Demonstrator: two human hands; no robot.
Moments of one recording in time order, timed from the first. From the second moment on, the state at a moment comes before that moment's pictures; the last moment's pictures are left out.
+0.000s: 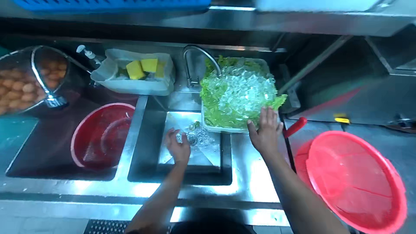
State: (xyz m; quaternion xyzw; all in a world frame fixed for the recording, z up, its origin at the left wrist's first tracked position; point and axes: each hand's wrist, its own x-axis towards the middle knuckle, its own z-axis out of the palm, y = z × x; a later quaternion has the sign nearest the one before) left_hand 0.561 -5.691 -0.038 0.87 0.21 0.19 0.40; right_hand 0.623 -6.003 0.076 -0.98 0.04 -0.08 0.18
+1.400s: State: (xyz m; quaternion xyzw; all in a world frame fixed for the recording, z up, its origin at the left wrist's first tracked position) left_hand 0.601 -5.670 -0.305 0.95 -0.07 -0.21 0.20; right_hand 0.498 -5.990 -0.069 -0.98 0.18 -0.03 0.04
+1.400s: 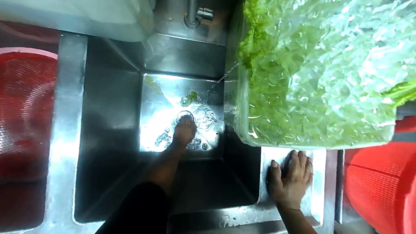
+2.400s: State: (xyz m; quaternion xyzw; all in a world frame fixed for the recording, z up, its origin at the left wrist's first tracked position) left_hand 0.619 -5.663 -0.289 0.94 0.13 -0.25 0.21; right_hand 0.498 -5.990 -0.069 -0.98 0.19 -0.03 0.04
